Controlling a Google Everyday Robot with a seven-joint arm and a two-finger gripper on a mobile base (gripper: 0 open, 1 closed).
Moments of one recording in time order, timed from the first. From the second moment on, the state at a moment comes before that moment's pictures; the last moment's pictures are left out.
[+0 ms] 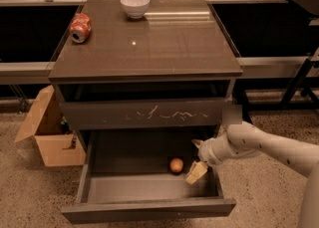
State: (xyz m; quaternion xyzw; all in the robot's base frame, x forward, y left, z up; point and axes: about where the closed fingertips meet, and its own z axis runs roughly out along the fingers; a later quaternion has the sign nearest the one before) arm 0.555 -0.132 0.457 -0.54 0.77 0.24 0.25
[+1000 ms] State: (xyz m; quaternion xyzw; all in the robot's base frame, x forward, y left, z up) arm 0.577 -0.109 0.412 -0.58 0.73 0.25 0.26
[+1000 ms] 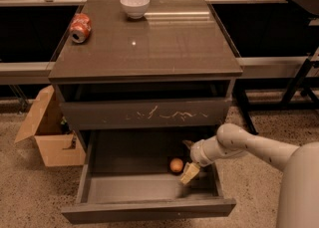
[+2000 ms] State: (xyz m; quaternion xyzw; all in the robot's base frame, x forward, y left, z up) arm 0.584 -0.095 0.374 -0.63 0.69 0.24 0.25
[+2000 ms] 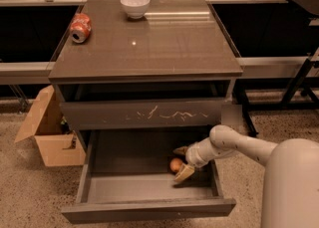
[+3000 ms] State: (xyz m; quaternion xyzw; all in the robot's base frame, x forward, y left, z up) arm 0.569 -0.119 0.450 -0.64 0.62 0.28 0.36
